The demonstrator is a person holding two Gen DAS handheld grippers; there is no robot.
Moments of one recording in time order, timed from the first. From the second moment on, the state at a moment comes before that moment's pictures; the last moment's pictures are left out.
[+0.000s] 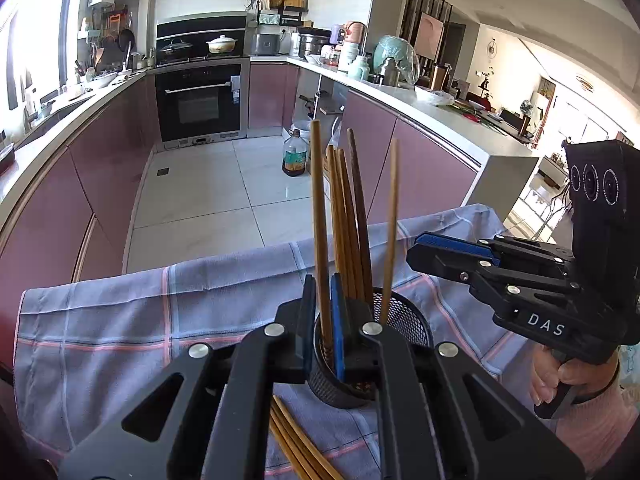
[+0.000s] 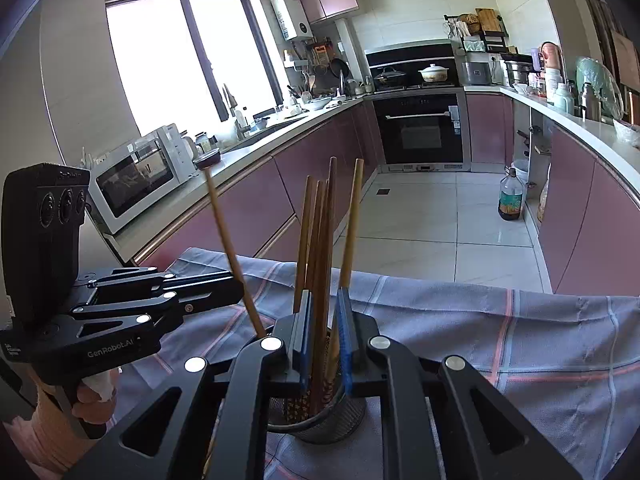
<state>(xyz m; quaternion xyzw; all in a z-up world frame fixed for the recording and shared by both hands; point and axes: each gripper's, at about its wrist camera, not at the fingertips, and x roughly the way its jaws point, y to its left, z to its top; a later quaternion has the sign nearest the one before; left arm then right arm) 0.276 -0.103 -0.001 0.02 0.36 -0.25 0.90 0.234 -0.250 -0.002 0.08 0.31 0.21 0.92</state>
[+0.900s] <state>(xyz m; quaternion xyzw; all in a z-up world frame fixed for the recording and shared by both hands) 0.211 -0.043 -0.034 0.01 0.33 -0.18 0.93 0.166 -0.223 -0.012 0.06 0.30 0.29 0.91</state>
